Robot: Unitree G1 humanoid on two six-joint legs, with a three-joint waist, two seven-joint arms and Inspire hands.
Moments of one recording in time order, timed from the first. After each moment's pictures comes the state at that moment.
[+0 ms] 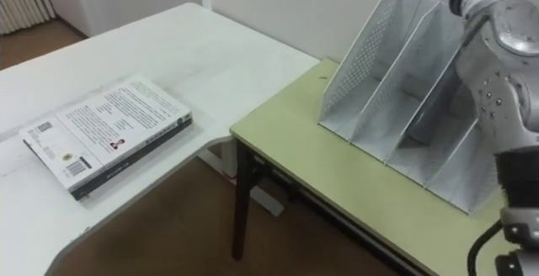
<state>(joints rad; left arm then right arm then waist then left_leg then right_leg) 0.20 0.31 0.02 0.96 -0.31 0.16 -0.25 -0.73 -0.62 0.05 0.17 0.58 0.22 0.00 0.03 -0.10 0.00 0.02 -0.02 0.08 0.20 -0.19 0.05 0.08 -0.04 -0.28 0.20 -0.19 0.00</state>
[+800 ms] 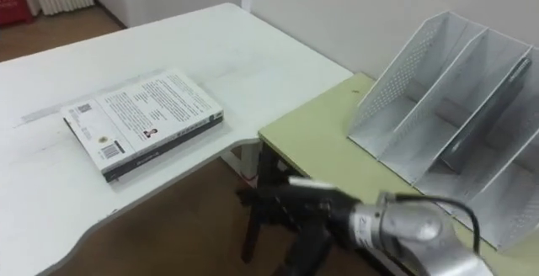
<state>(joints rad) 0.08 0.33 -0.08 1.06 -0.32 0.15 -0.30 -0.14 -0.54 0.33 0.32 0.04 0.26 0.78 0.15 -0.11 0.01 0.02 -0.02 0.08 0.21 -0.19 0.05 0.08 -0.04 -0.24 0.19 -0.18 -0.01</state>
